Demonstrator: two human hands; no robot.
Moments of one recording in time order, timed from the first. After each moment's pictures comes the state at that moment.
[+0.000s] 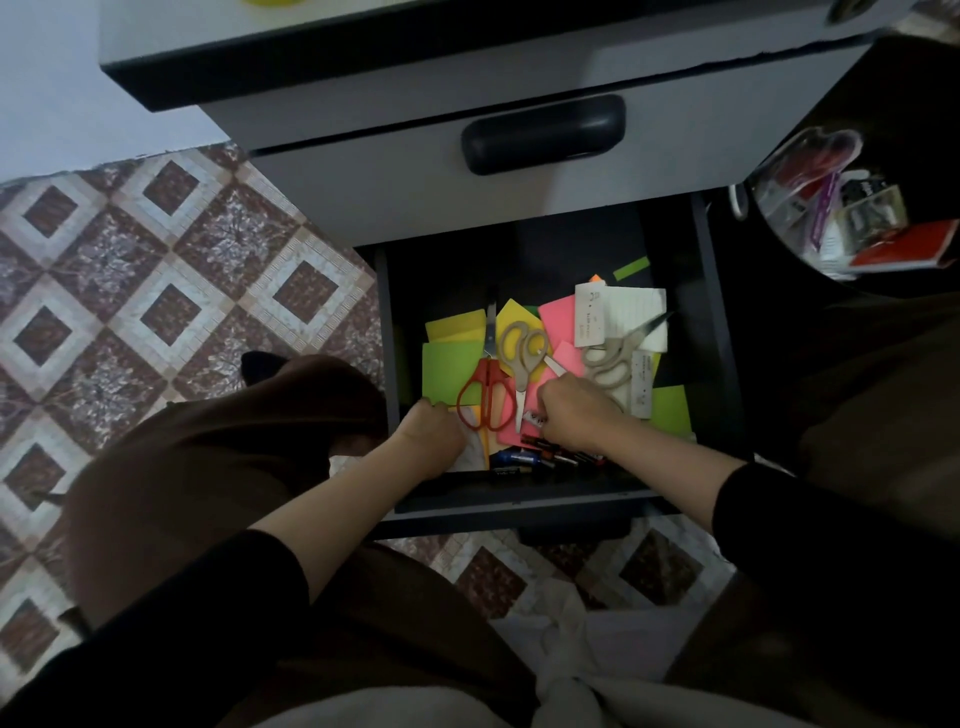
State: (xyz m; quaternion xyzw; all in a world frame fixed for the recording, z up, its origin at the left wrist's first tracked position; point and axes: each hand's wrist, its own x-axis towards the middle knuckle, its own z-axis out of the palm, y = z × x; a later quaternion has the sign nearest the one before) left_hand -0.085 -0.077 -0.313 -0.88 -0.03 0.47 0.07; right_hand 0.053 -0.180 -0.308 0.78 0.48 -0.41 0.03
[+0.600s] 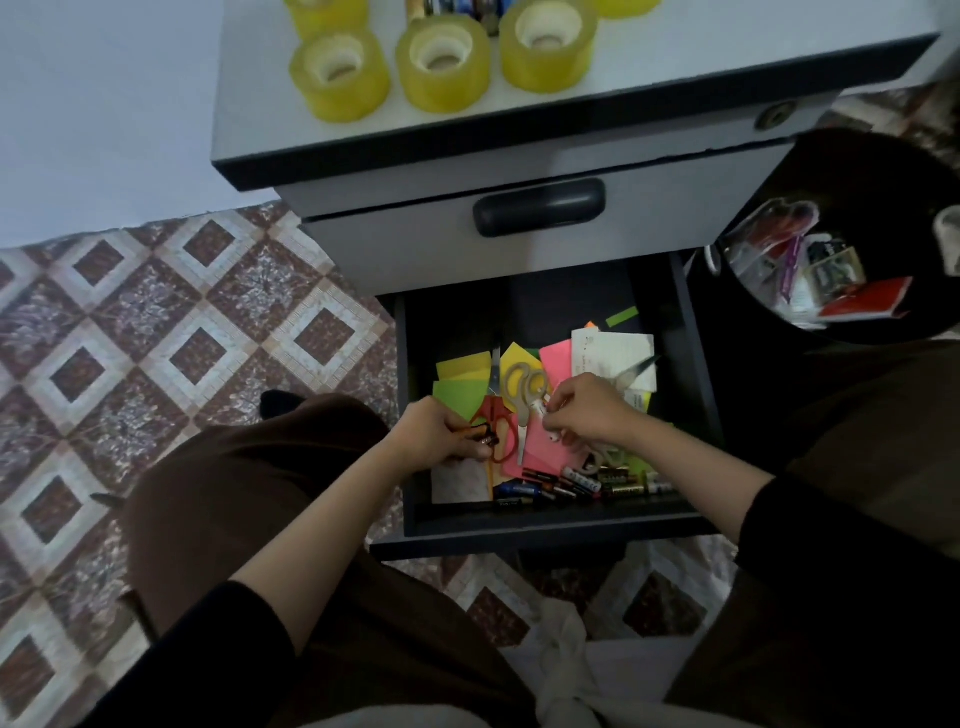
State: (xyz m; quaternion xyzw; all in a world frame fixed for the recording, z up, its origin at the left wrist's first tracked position) left_hand -0.082 -0.060 -0.256 -0.72 -0.44 0.20 -0.50; right_hand 0.080 -0.177 -0.278 0.79 0.25 -0.51 -0.23
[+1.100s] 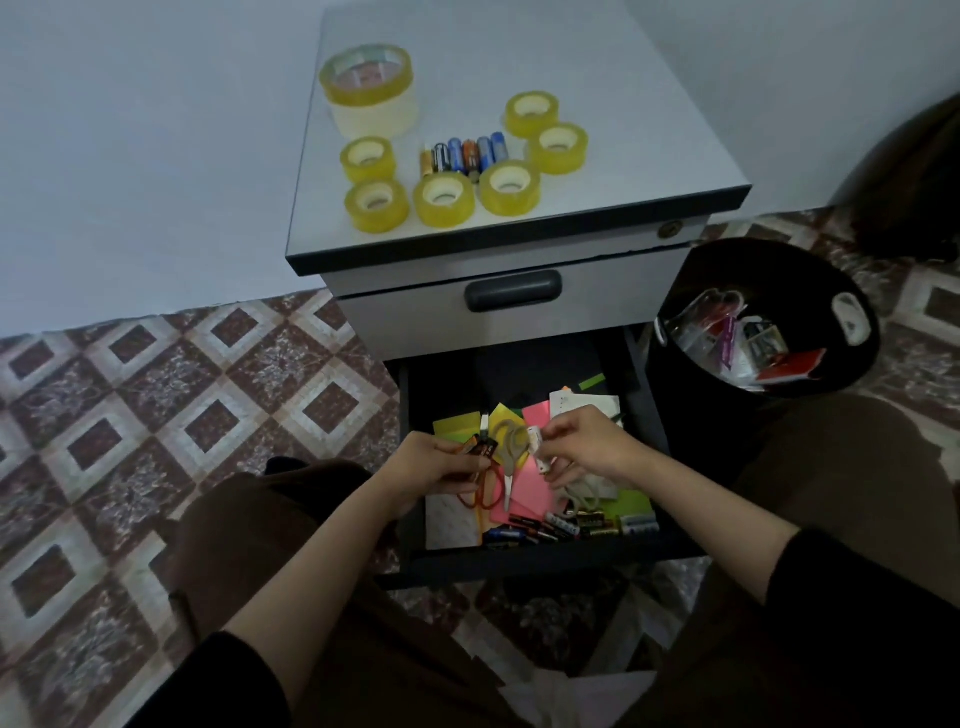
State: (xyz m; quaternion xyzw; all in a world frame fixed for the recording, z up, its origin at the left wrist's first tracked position) left_hand -0.086 -0.087 -0.195 -0.56 -0.47 0.04 -0.69; right_hand 0.078 -0.209 -0.203 0.72 0.24 -0.54 -0.37
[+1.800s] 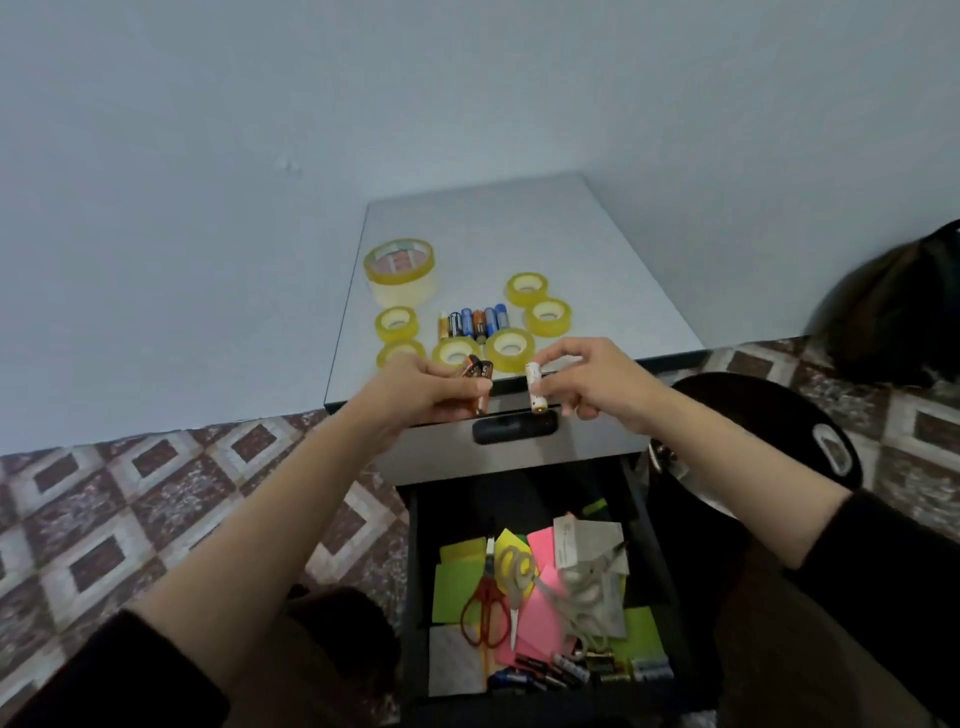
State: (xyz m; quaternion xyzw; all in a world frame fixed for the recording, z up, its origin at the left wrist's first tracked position) left_hand -0.016 -0.031 -0.008 -0.67 -0.38 -0.10 -0.63; right_hand 0.143 -0.148 -0.032 0.71 0.33 -0.39 -0.48
